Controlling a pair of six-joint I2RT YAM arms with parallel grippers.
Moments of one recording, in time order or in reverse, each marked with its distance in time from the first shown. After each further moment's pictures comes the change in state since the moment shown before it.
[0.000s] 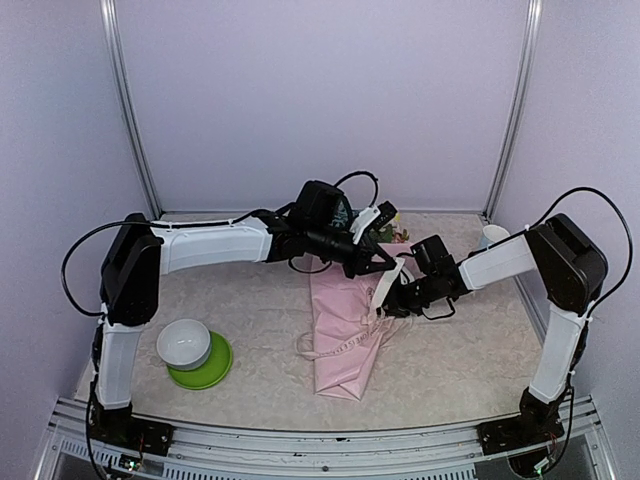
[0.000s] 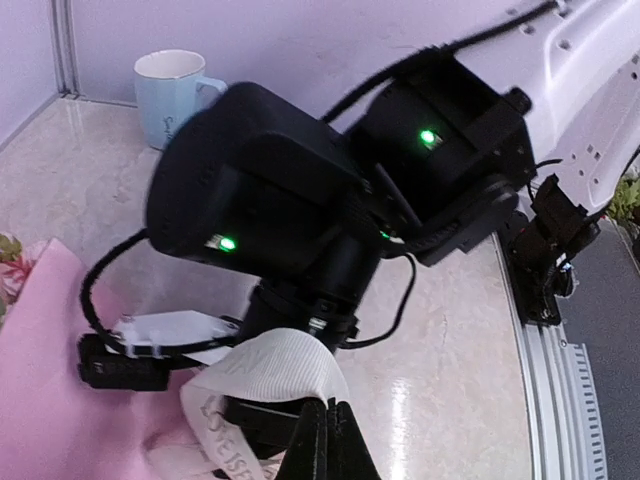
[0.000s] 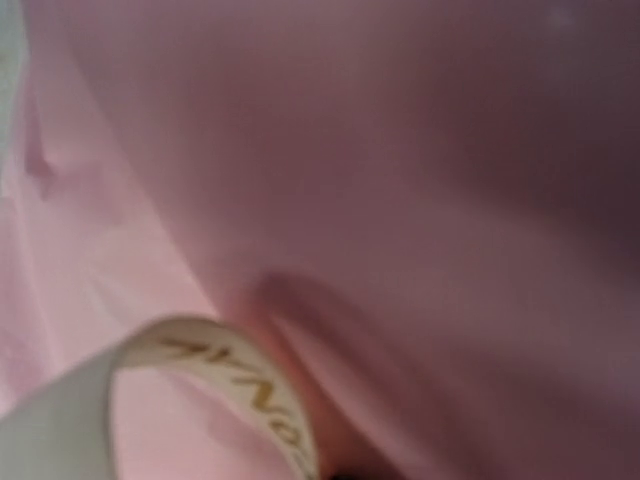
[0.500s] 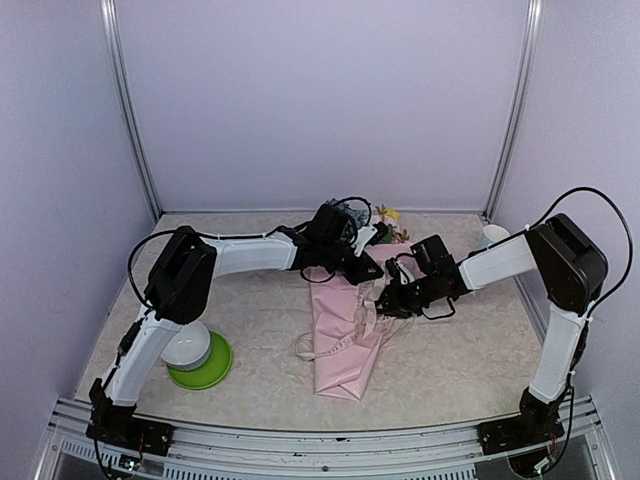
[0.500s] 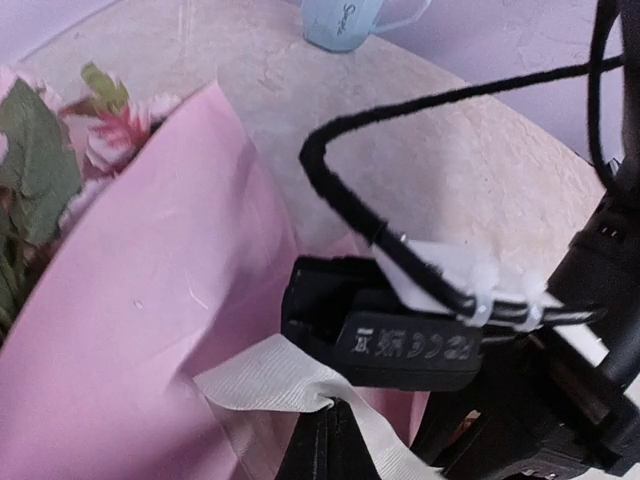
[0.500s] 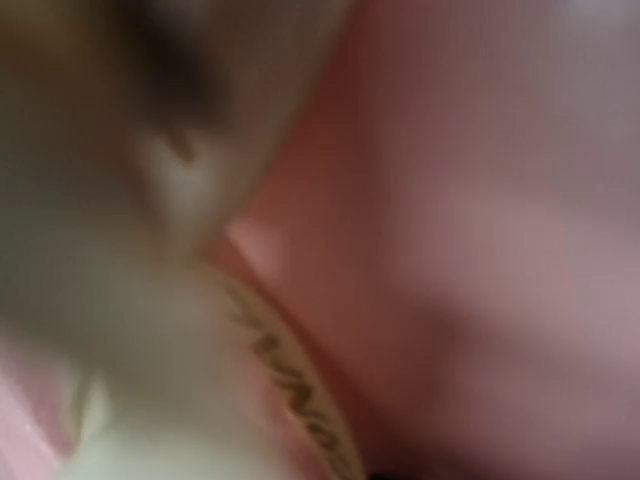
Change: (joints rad) left arm 0.076 0.354 0.299 -0.047 -0.146 -0.033; right arm 0.000 0.000 0.001 -0.002 -0.008 0.016
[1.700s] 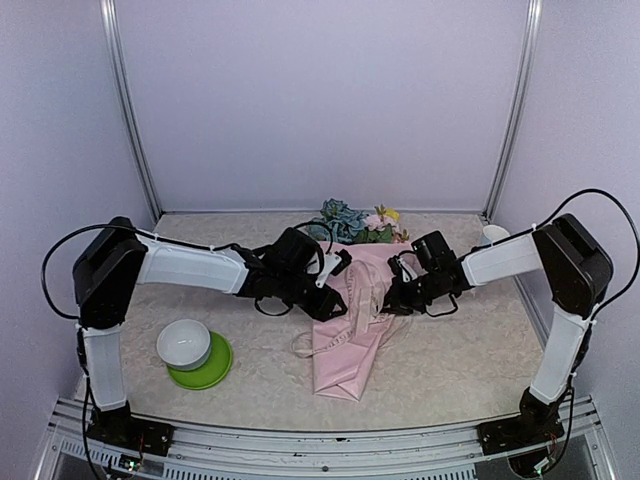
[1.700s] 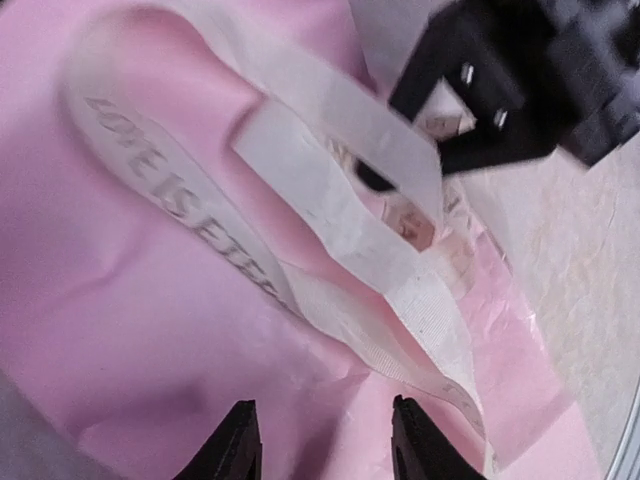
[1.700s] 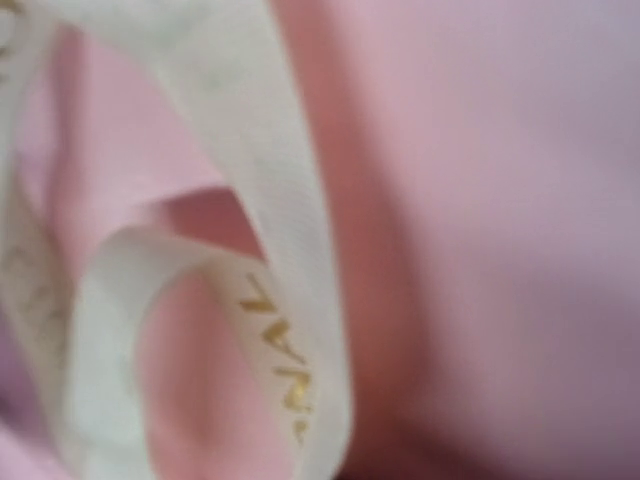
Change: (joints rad) left arm -0.054 -0.524 -0.725 0.039 -0.257 -0.134; right arm -0.001 -0.031 0.023 -0.089 0.052 -0.012
